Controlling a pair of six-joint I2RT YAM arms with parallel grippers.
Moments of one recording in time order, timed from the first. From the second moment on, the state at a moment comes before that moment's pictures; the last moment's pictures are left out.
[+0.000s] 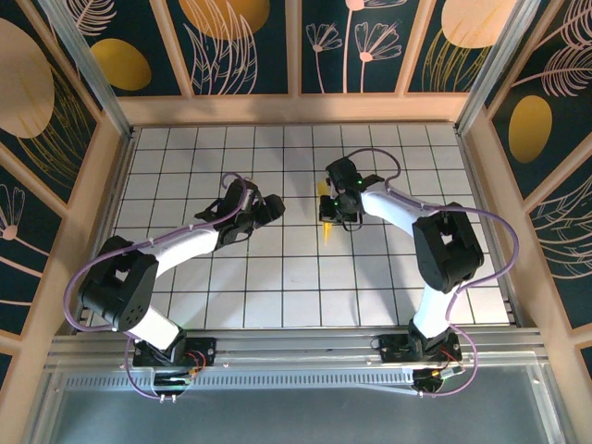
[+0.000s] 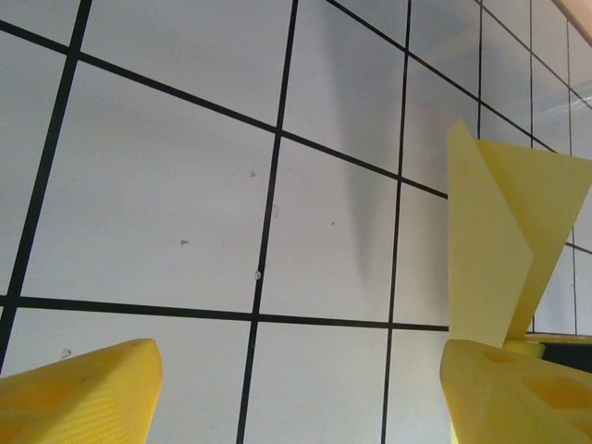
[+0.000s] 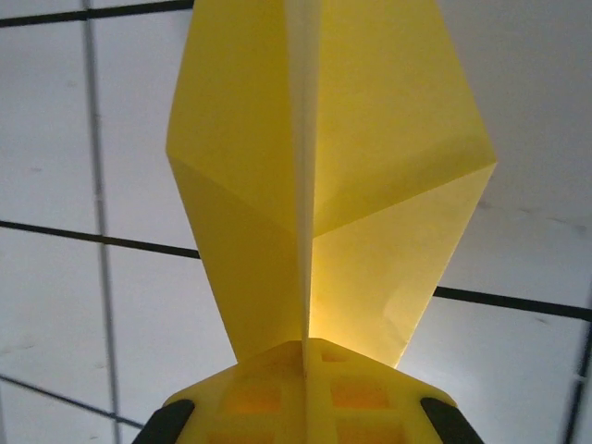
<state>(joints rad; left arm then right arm) -0.56 1.56 0.87 -0.05 0.03 -0.92 0.53 1.81 1.25 -0.61 -0.15 0.49</state>
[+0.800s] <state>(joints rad) -0.56 1.57 0.85 -0.06 0.04 -0.92 0.58 1.92 1.29 -0.69 0.03 0.47</state>
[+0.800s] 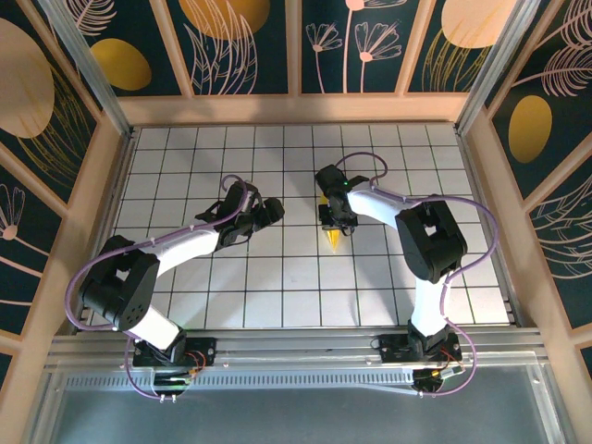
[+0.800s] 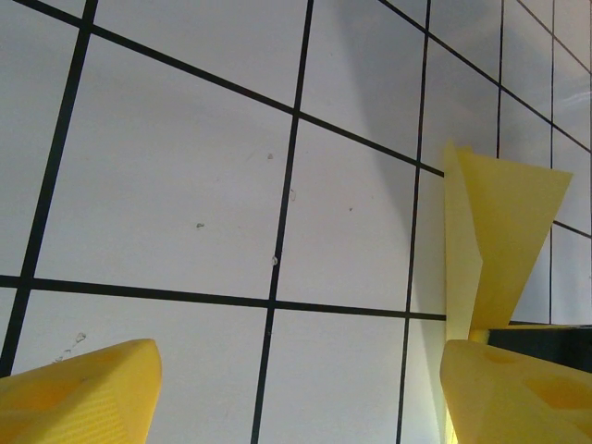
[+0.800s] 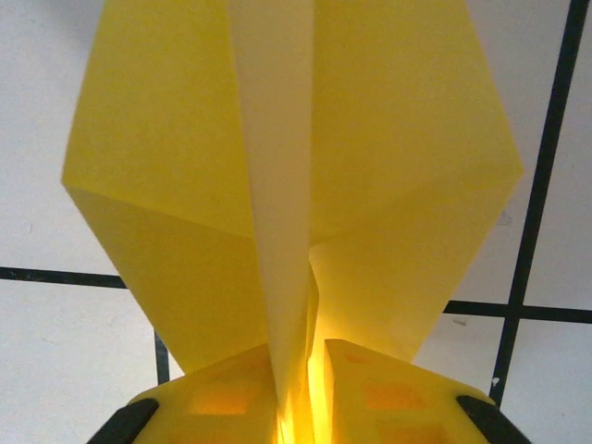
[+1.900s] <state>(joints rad) -0.56 1.44 0.85 -0.12 -0.07 -0.89 0.58 1.98 1.46 -0.71 0.07 0.51</state>
